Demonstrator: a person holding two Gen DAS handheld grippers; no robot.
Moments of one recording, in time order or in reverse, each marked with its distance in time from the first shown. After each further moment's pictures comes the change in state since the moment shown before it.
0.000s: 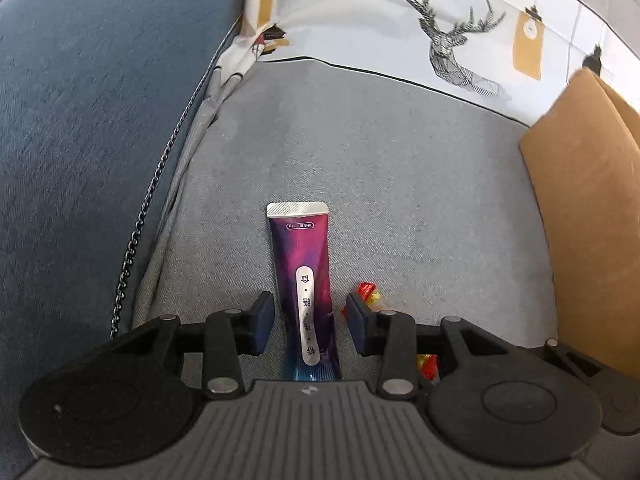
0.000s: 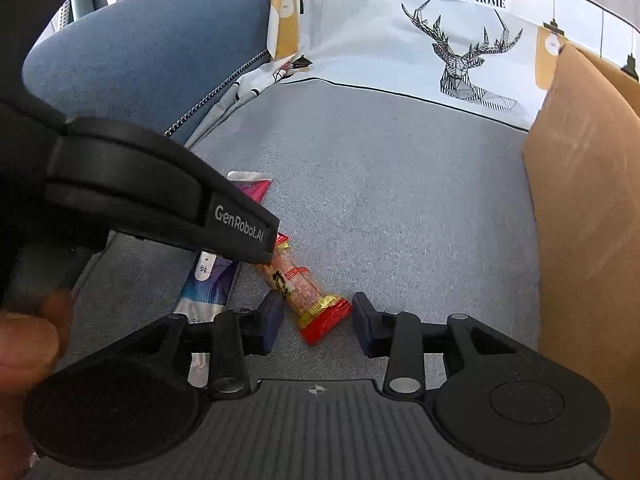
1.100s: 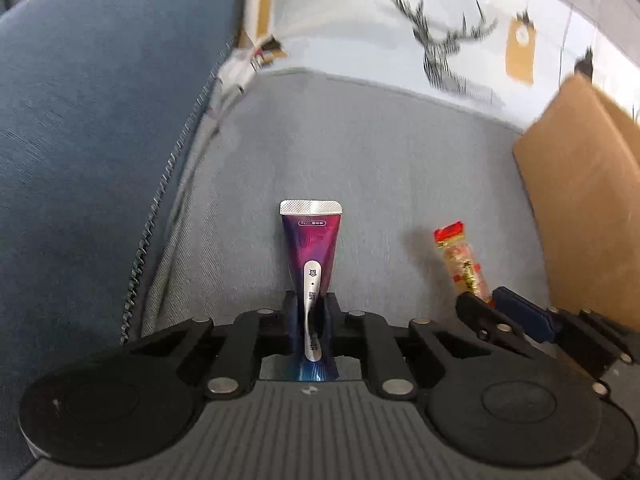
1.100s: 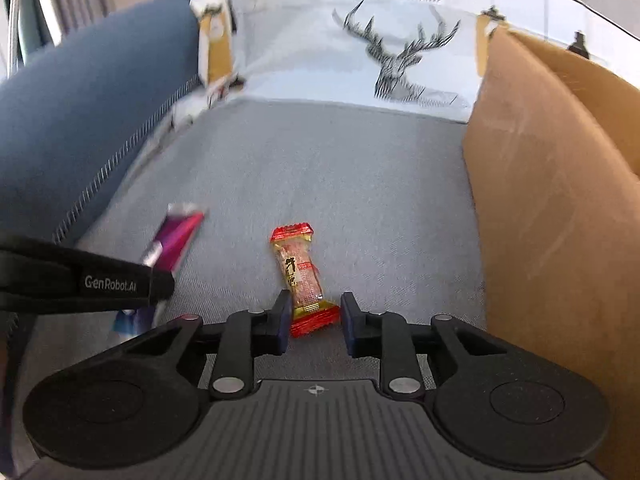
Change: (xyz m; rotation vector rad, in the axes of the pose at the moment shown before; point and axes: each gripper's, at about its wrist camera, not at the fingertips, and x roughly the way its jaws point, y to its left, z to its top) left arm -0.011 0.000 -0.001 0.009 -0.061 0.003; right arm -0.006 -0.034 0.006 0.133 -0.057 -0.088
